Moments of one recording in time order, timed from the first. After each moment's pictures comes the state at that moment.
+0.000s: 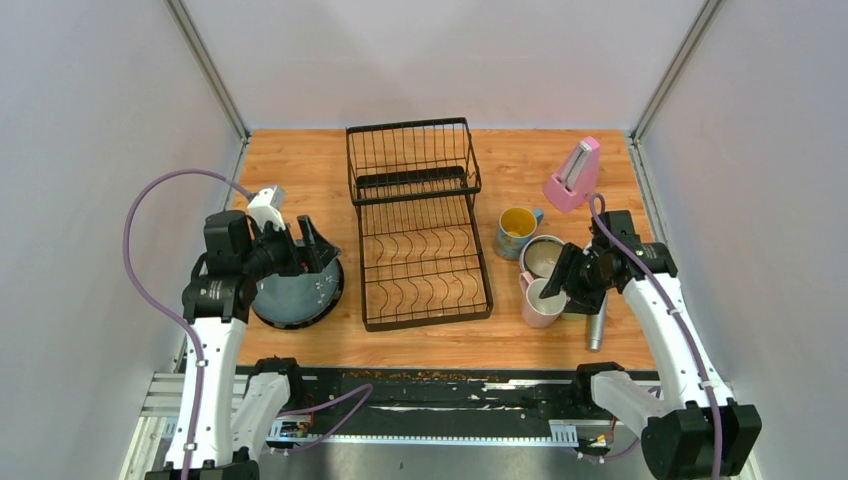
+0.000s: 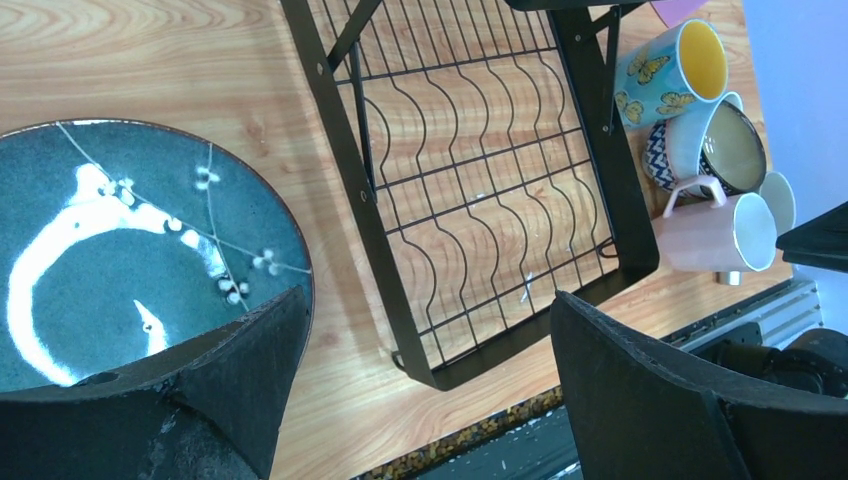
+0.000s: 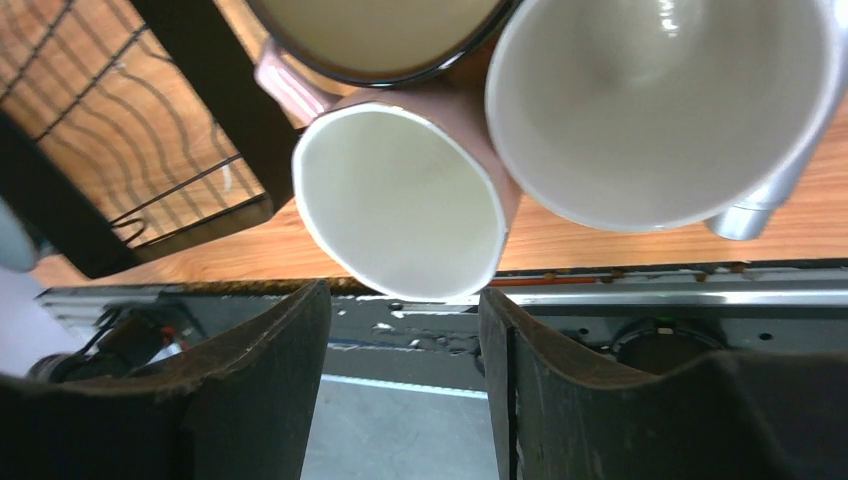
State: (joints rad) left arm 0.06 0.75 0.92 -0.77 0.52 -0.24; right arm 0.06 1.01 0.95 -1.15 -0.25 0.52
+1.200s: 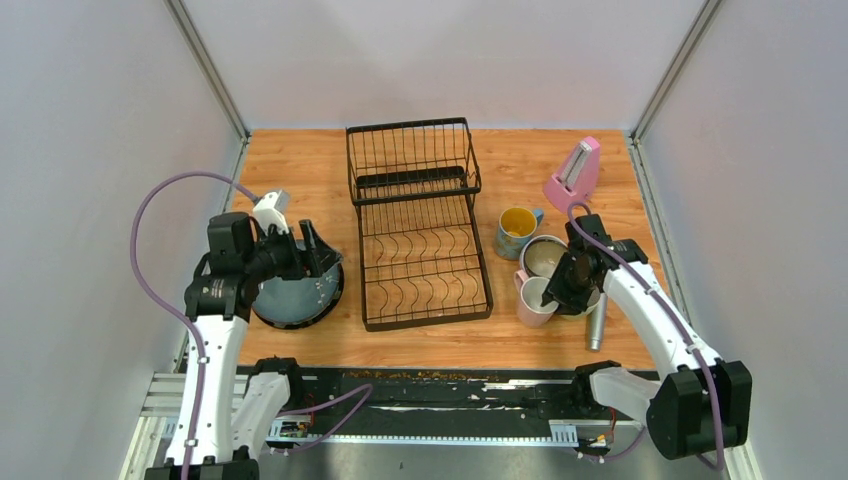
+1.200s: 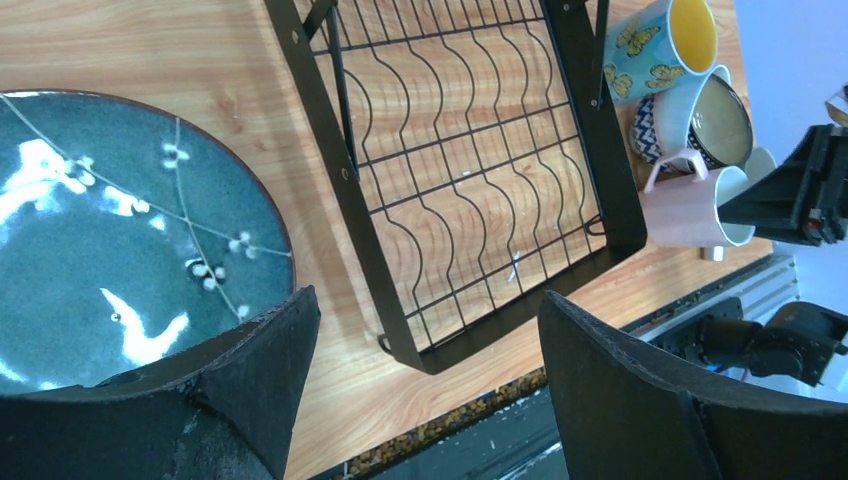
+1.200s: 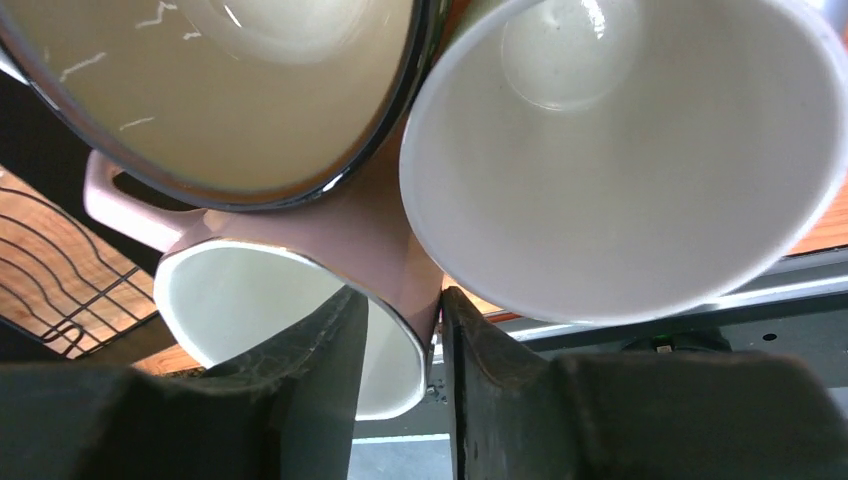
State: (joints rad) left arm 0.06 0.75 0.90 -0.79 0.56 -0.23; right arm 0.19 1.10 0.84 -1.04 -0.05 0.71
